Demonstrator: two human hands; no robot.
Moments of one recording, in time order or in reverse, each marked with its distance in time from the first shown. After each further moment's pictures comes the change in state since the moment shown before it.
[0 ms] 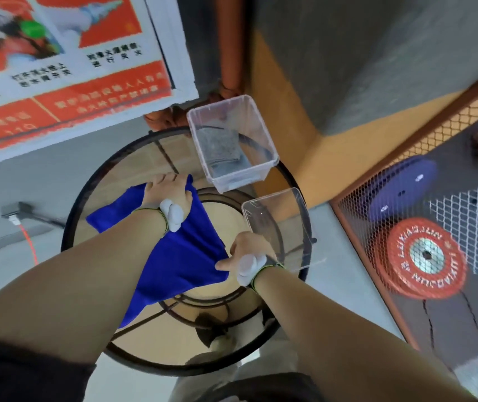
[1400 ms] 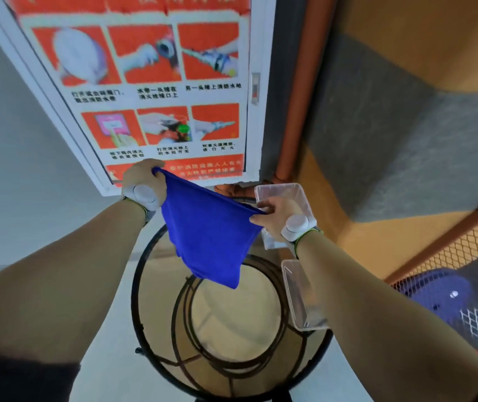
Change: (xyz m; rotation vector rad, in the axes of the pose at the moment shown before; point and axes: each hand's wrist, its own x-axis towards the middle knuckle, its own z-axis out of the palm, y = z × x) left_hand -0.130 -0.137 -0.172 -0.597 0.654 -0.269; right_hand -0.098 -0.100 -0.154 0.306 0.354 -0.529
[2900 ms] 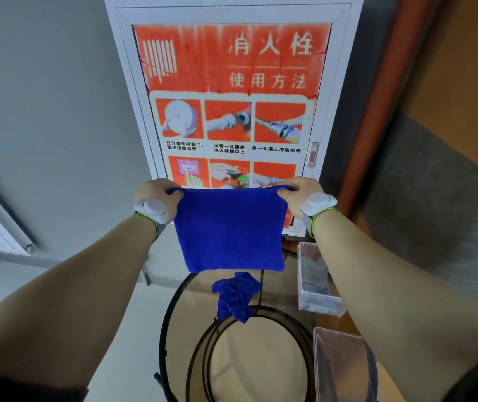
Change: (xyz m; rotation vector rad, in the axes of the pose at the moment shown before) left_hand -0.016 -0.001 -0.115 0.003 0.242 -0.256; right_hand 0.101 -0.141 -0.048 0.024 0.040 -0.354
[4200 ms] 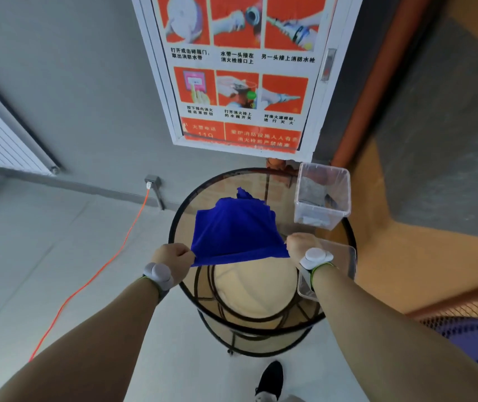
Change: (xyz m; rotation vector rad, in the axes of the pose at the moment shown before) left_hand -0.303 -0.150 0.107 -0.072 -0.449 -0.320; right_hand -0.252 0.157 0.088 -0.141 -0.292 0.512
